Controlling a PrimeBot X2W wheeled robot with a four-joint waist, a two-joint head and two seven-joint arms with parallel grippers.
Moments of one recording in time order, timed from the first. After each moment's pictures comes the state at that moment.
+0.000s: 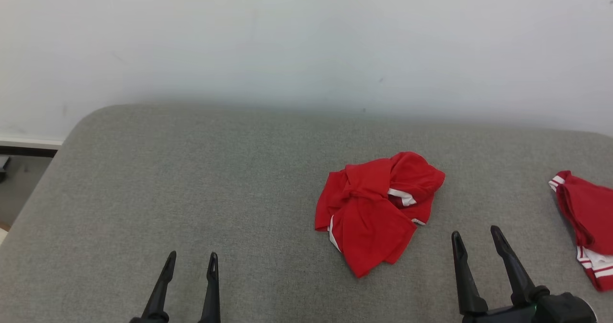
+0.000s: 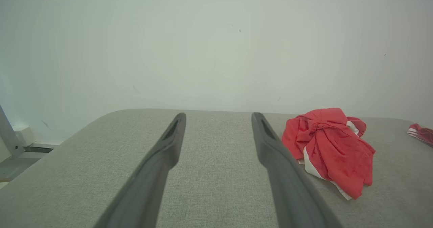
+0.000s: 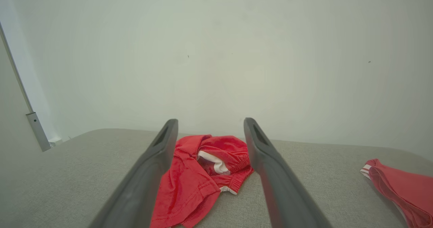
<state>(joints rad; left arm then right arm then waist) 0.05 0.11 -0.19 0.05 -0.18 0.02 -0.26 0.09 -0.09 0.07 -0.02 0.14 0.13 -0.26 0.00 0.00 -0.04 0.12</state>
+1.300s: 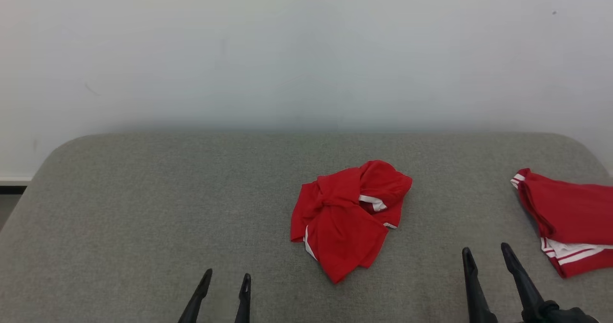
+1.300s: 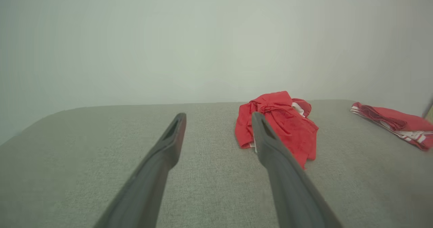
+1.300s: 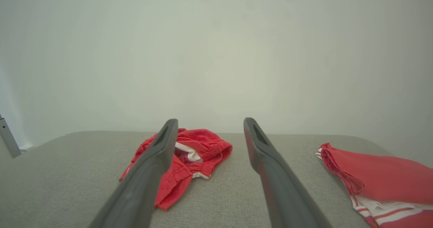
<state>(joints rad) 0.10 0.05 -0.21 0.10 -0.12 -0.07 -0.26 0.16 -0.08 0.05 -0.02 0.14 0.13 -0.26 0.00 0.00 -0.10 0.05</state>
